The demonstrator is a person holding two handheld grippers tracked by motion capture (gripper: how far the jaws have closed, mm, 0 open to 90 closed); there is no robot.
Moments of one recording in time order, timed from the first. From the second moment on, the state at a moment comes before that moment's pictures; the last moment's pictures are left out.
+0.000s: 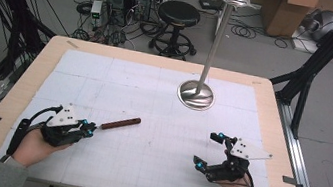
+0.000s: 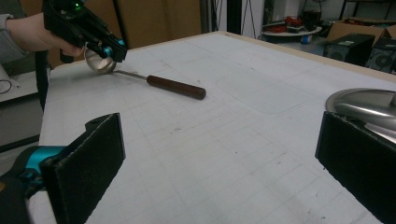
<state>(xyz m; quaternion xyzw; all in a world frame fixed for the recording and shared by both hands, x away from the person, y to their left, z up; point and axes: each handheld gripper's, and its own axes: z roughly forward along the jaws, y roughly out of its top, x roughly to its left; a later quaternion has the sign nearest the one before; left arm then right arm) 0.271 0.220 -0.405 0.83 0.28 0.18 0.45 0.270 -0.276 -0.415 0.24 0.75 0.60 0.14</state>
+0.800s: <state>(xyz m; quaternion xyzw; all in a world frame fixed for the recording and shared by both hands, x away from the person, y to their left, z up) 0.281 0.256 -0.368 0.88 0.20 0.14 0.40 0.271 -0.275 -0.417 0.24 0.75 0.60 0.13</state>
